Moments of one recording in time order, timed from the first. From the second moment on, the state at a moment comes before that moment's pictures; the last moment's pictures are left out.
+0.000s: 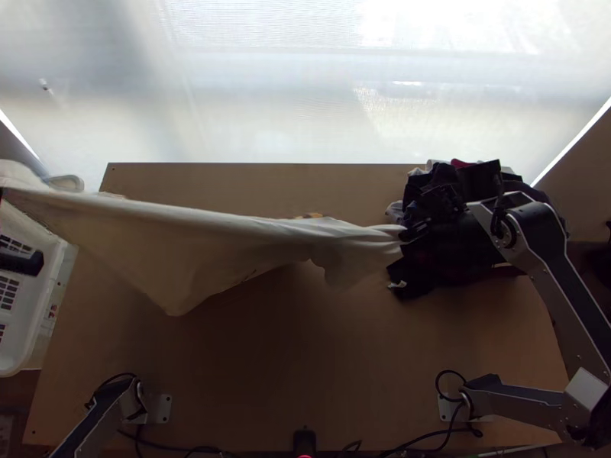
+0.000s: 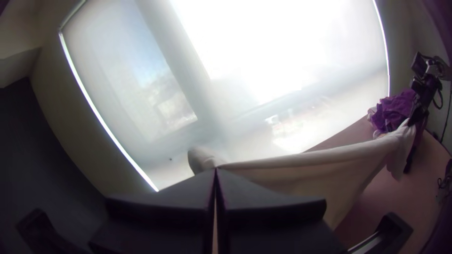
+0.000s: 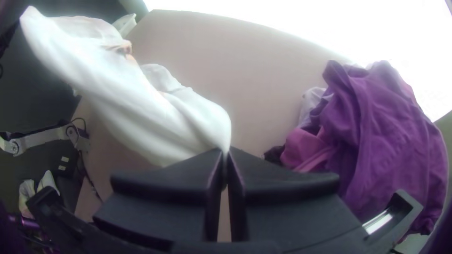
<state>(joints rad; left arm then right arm) 0.31 0.99 2.00 -1.20 0.15 0.50 0.31 1.35 1.44 -1.06 -0.32 -0.11</state>
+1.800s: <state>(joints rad) -0.06 0.98 1.23 -1.44 0.13 0.71 0.45 1.59 1.02 -0.99 -0.38 -0.16</state>
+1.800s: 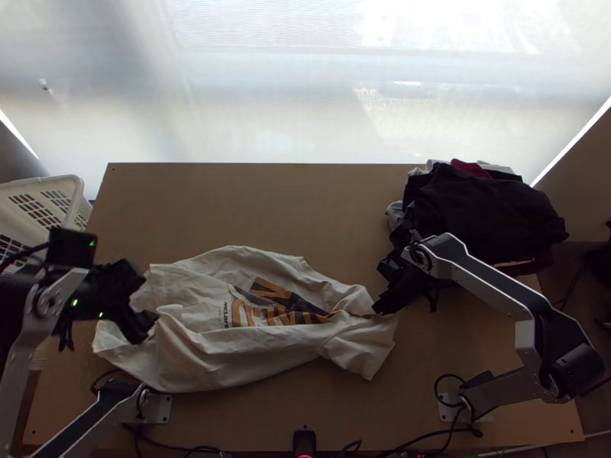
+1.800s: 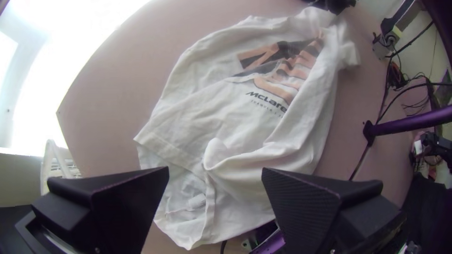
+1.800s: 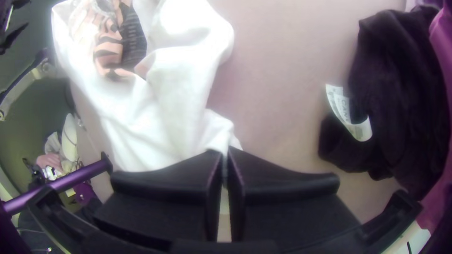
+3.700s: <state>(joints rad) -0.13 1.45 1.43 -1.38 0.00 0.59 0.47 1.54 1.09 -0.96 -0.38 -0.16</state>
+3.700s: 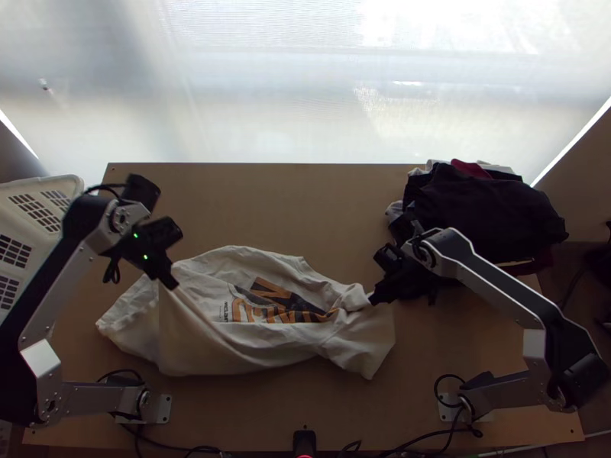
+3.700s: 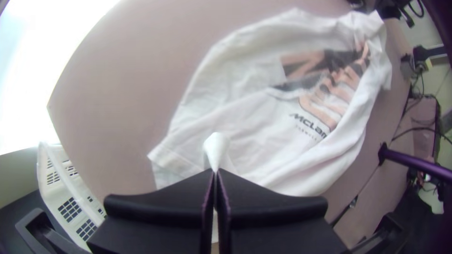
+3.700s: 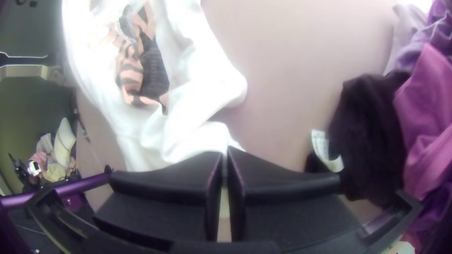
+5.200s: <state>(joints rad) 0.23 1.24 2.15 -1.06 -0.02 0.20 0.29 1.59 2.17 -1.20 -0.32 -0.03</state>
